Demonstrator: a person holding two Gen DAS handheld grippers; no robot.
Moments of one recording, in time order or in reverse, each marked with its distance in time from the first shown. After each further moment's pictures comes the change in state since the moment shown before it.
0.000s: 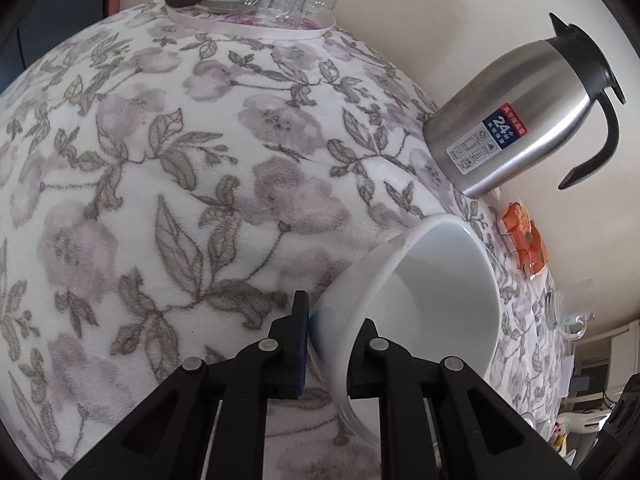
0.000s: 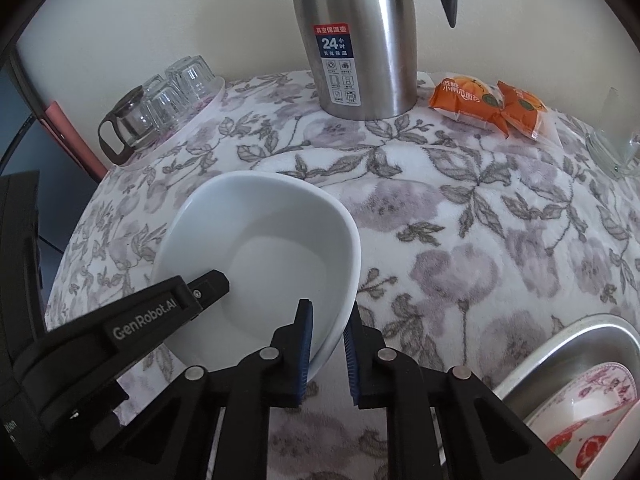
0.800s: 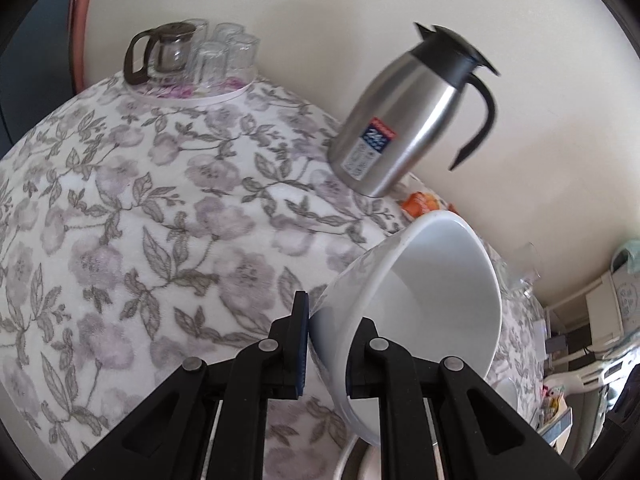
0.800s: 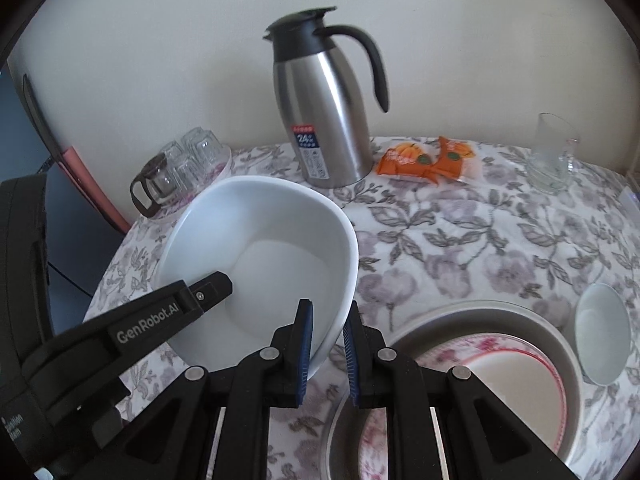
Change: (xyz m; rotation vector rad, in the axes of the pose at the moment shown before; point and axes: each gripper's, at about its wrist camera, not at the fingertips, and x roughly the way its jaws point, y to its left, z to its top) left arm -0.095 -0.069 -0.036 0.161 -0.102 -0.088; right arm -0.121 -0.038 -0.021 0.069 -0.180 0.021
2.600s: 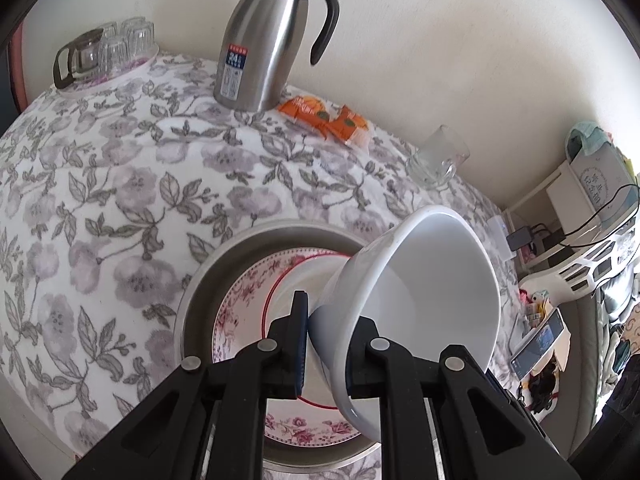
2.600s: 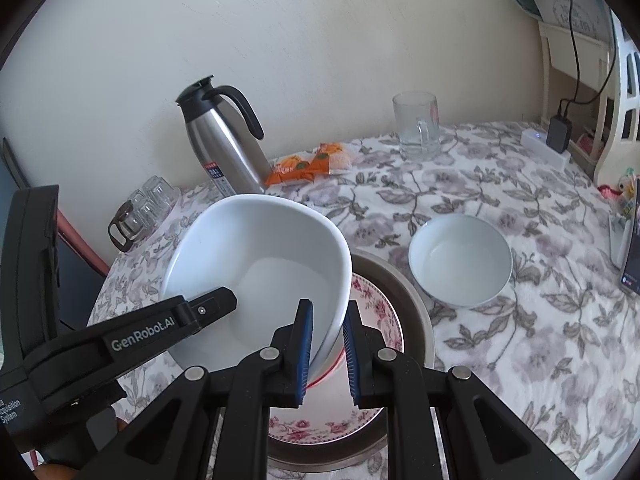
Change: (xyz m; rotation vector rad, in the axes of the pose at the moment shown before) left arm -0.023 -0.116 -0.114 0.193 0.139 -0.085; right arm -0.101 -0.131 -0.072 0.166 -0.073 -0.066
